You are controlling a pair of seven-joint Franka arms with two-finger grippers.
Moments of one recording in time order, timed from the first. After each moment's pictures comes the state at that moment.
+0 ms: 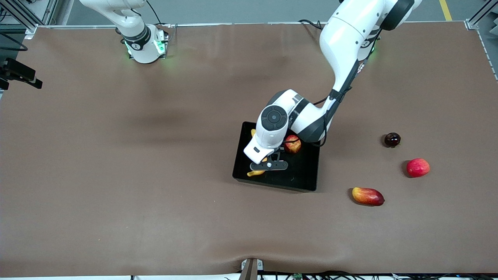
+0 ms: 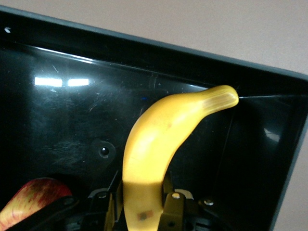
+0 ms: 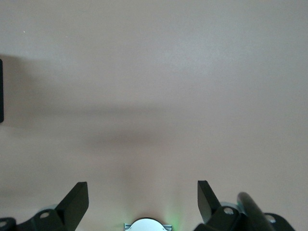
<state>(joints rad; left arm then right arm) -0.58 0.79 -0.13 -1.35 0.08 2.17 -0.75 -0.01 -0.06 -0.13 -1.56 0.04 1.42 -0.13</state>
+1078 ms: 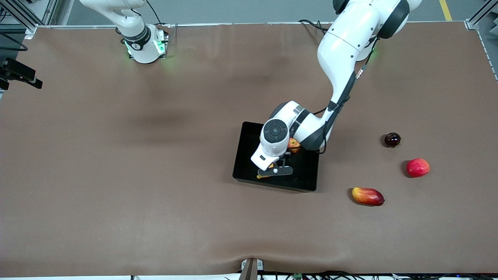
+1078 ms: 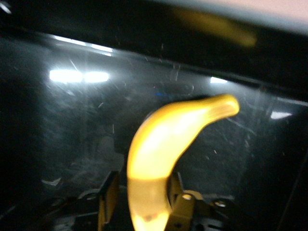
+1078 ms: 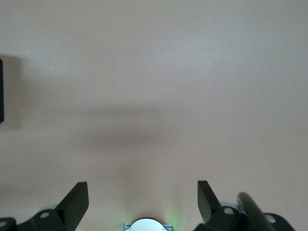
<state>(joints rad) -0.58 0.87 -0.09 -1.34 0.11 2.17 -0.75 -0.01 -0.06 -0.13 -1.56 0.04 1.42 -0.13</state>
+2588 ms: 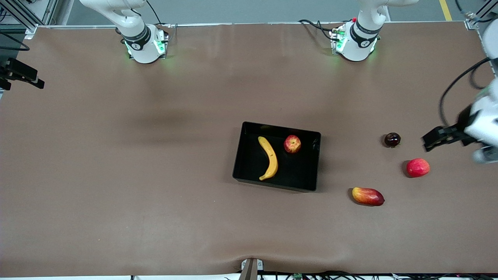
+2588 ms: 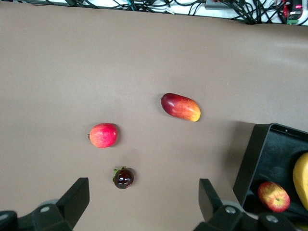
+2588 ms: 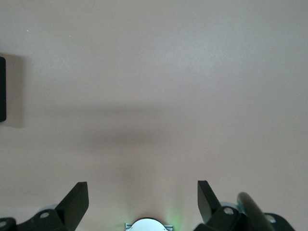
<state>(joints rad) -0.06 0.23 0.02 -1.32 0.06 1.66 -0.15 -0.01 -0.06 -0.12 -1.56 0.05 1.42 -0.13</state>
